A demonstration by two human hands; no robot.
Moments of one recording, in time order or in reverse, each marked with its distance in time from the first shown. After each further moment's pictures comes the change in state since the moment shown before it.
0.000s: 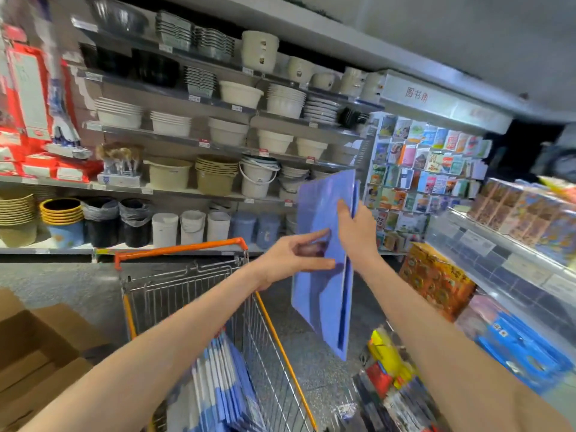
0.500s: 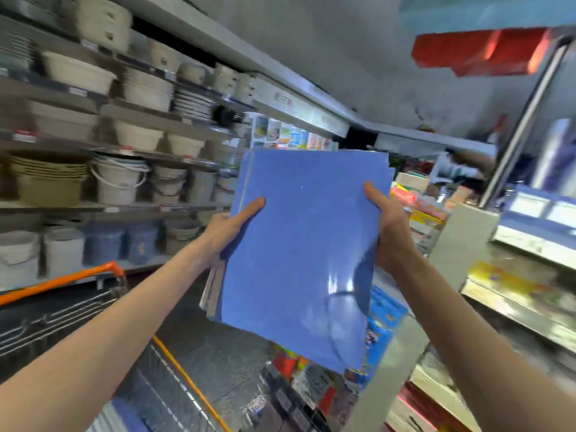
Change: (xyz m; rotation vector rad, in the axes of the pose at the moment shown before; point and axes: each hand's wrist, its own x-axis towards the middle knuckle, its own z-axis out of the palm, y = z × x) left_hand 0.083 0.069 0.018 -0.329 0.069 -0.125; right_hand -0.010 -0.069 -0.168 0.456 0.234 0.185
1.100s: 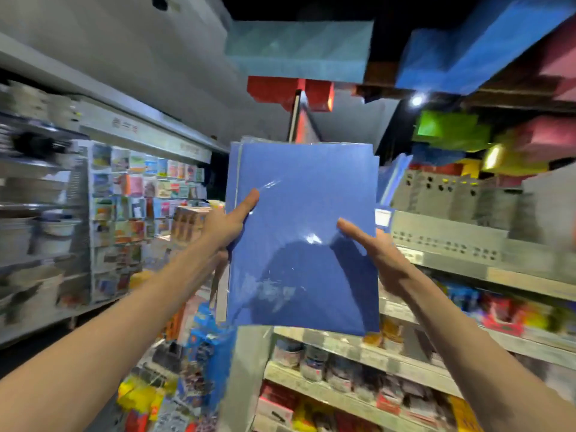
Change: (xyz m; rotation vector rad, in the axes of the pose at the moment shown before) left_hand -0.091 0.045 0.348 -0.117 -0.391 0.169; right_hand -0.157 -0.178 -0.281 -0.492 0.250 -0.171
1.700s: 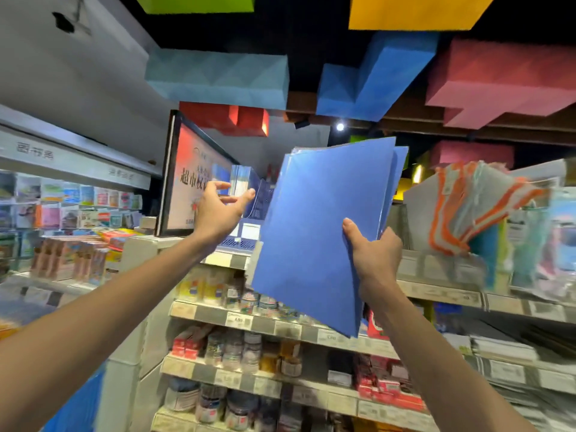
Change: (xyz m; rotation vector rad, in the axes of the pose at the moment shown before) left_hand -0.006 0.004 0.300 0.350 0.093 0.445; right_hand -0.029 -0.019 -0.254 -0.106 0.827 -0.220
